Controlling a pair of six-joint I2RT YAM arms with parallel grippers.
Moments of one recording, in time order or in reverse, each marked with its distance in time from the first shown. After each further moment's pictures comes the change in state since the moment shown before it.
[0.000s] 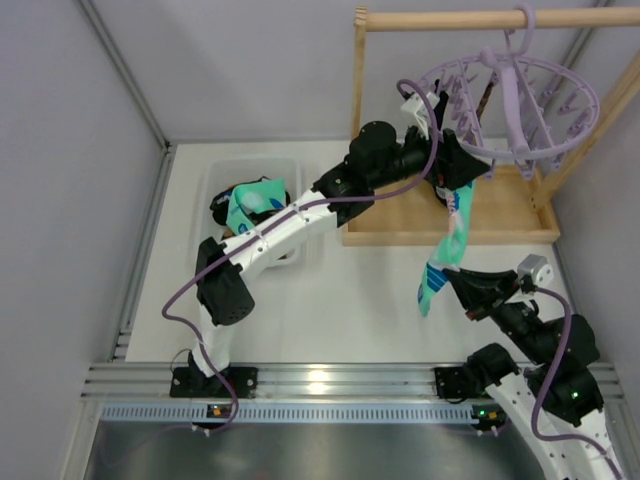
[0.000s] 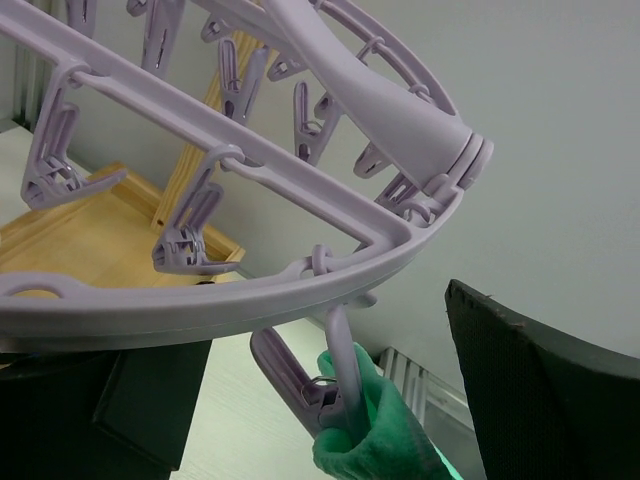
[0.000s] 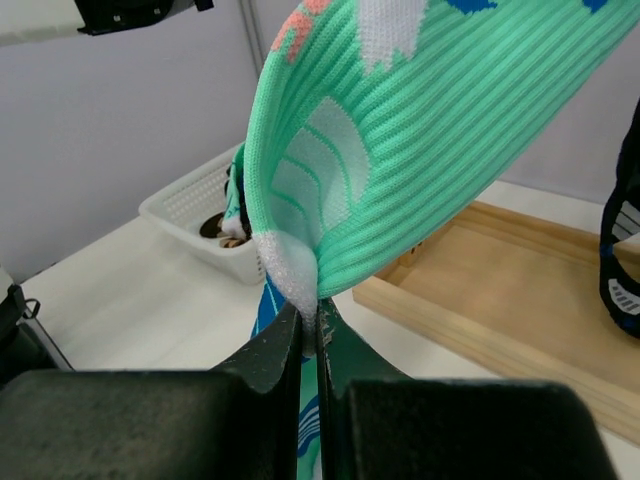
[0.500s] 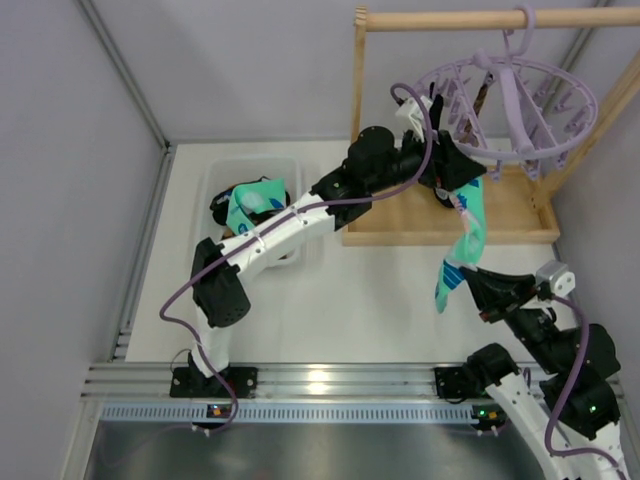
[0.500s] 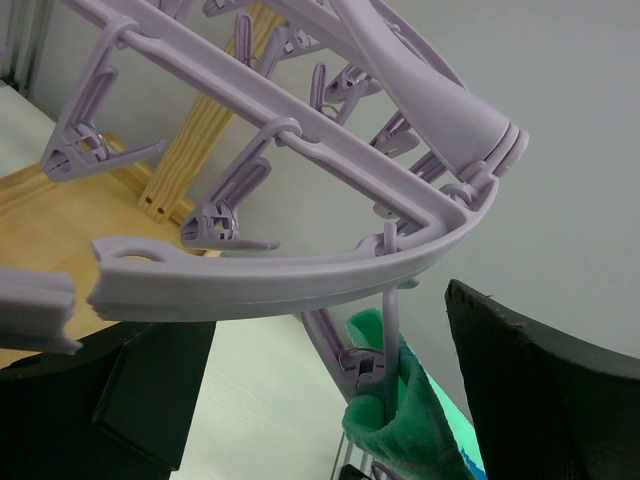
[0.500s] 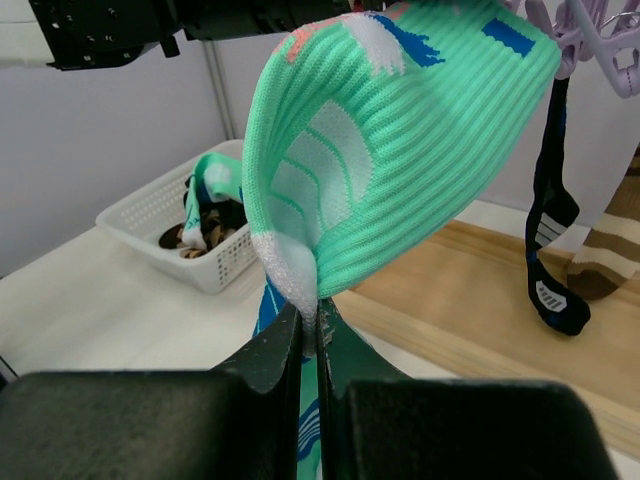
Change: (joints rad) left arm 0.000 -0.029 -0.070 0.017 -0.023 -0.094; right arm 0.000 -0.003 0.118 -0.106 0.101 -0.077
